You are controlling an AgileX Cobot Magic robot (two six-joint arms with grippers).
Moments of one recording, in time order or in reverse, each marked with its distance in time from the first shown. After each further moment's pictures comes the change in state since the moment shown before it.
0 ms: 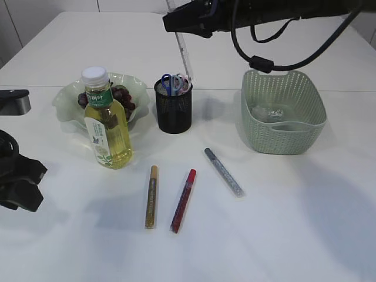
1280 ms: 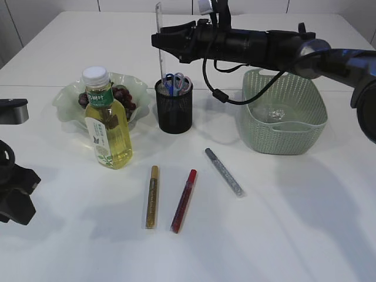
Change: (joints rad) left arm 0.000 -0.002 0.000 0.000 0.084 0.000; right arm -0.006 0.536 -0.494 0.367 0.051 -0.290
